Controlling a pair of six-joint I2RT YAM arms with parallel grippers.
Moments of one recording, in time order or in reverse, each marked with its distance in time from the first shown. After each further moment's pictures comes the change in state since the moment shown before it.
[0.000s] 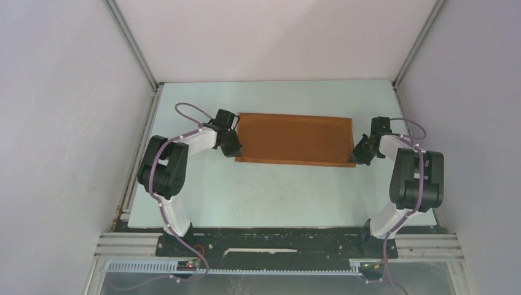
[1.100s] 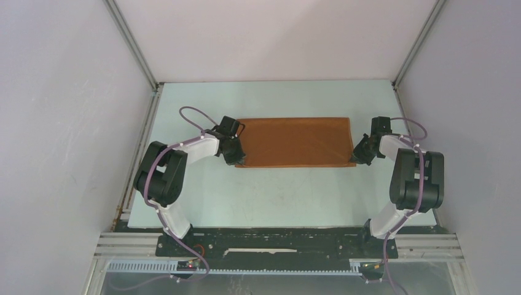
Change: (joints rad) left arm -0.076 -0.085 -0.095 -0.019 -0.032 0.008; right arm 0.000 -0.004 -0.002 0.008 0.026 0.001
